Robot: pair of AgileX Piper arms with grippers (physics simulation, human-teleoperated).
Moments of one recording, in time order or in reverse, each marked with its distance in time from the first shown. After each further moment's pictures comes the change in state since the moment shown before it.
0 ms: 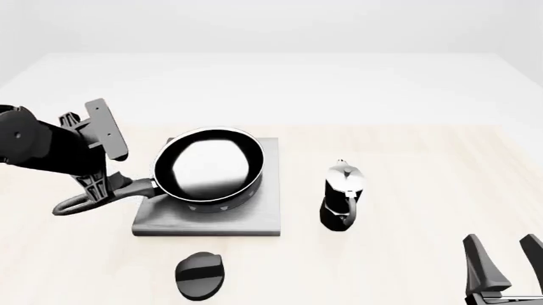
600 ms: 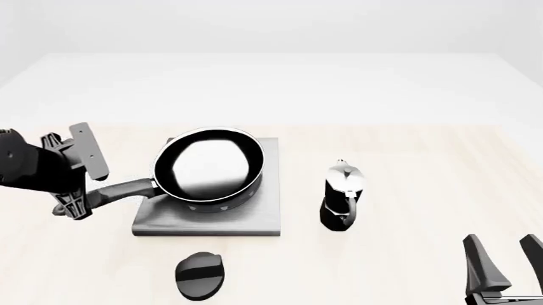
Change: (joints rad) left arm 0.160 0.026 0.115 -0.095 0.137; right arm 0.000 0.000 0.000 0.000 0.000
